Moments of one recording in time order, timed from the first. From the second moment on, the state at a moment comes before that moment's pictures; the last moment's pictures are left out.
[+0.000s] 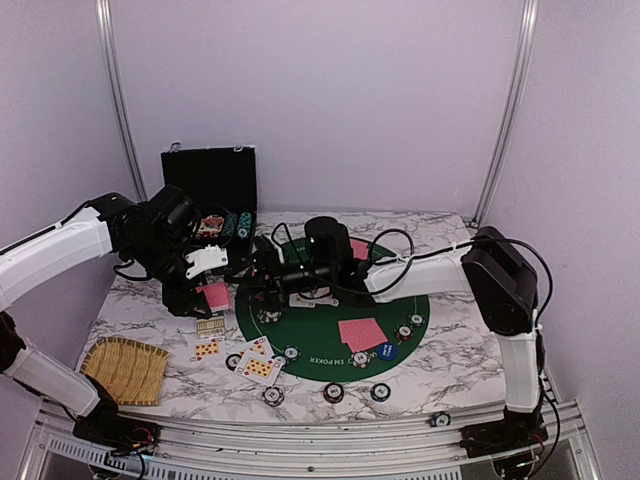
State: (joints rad) left arm -0.59 1.38 1.24 -1.08 0.19 0.65; right arm 0.95 2.12 1.46 0.52 -0.80 1.29
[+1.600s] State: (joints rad) left arm -0.59 1.38 1.24 -1.09 0.21 0.66; right arm 0.95 2.17 1.48 0.50 -0.80 1.30
